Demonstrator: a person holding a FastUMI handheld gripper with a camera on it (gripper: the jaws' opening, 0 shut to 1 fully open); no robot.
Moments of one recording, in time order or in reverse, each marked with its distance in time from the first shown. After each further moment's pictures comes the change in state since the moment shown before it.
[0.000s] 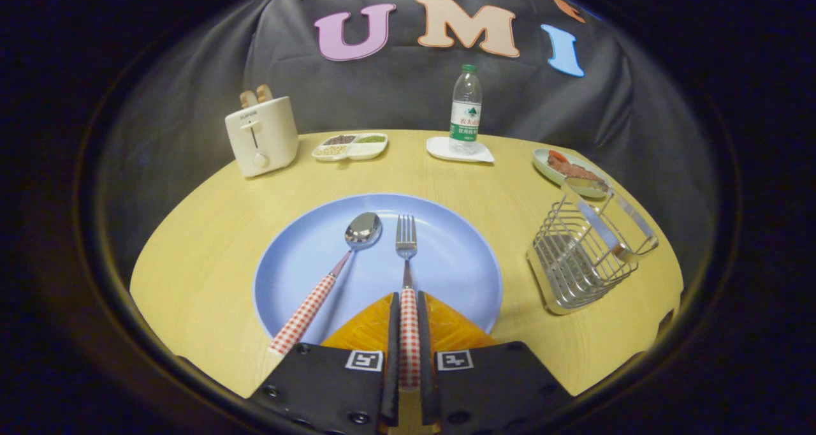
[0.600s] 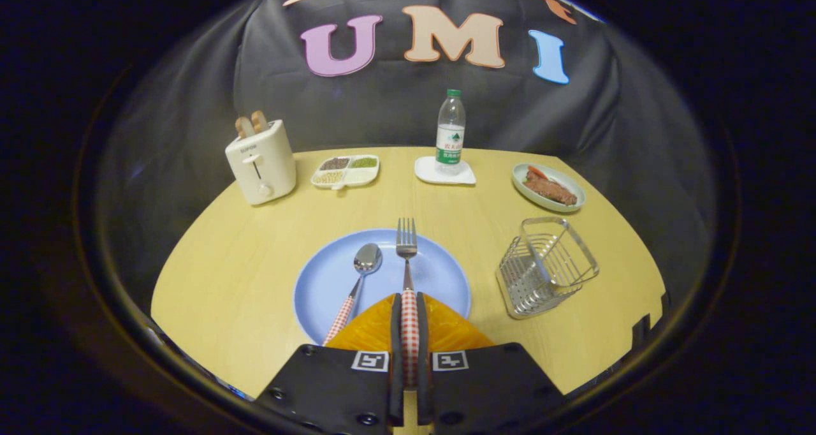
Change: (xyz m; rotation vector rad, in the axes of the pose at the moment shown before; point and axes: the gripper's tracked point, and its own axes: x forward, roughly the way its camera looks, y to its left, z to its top) arm -0.067 -0.009 0.064 0.061 0.022 -0.054
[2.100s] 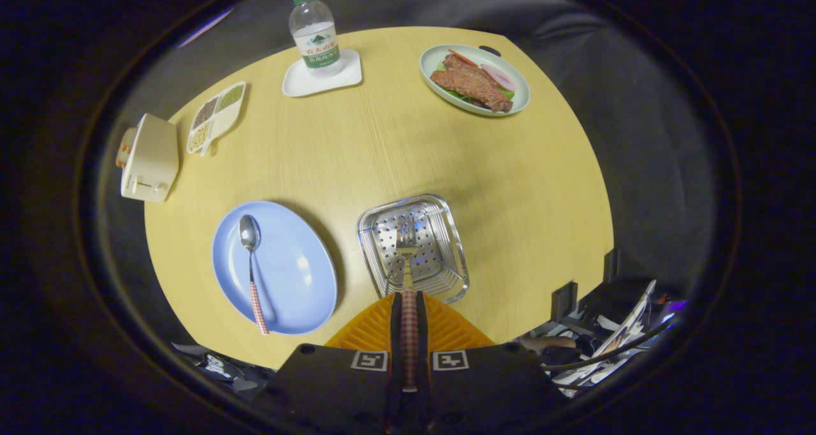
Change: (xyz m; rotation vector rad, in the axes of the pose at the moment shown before) arm 0.029 -0.137 0.003 0.086 0.825 -0.188
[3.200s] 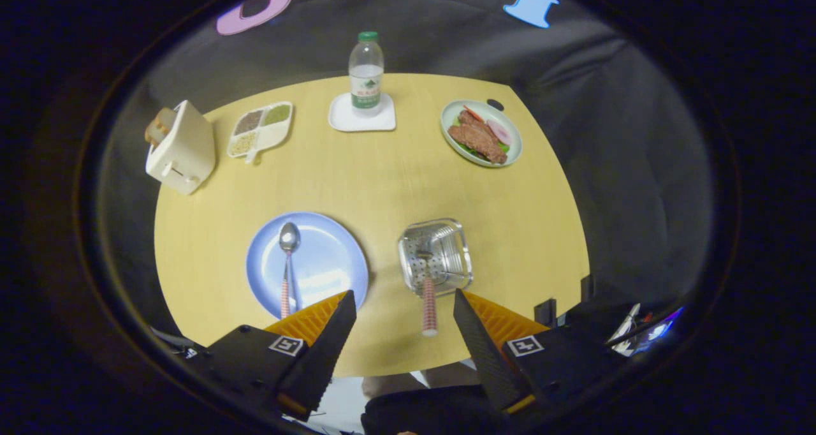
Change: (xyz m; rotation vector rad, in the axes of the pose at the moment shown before) arm -0.092 0.053 0.001 -0.059 -0.290 -0.021
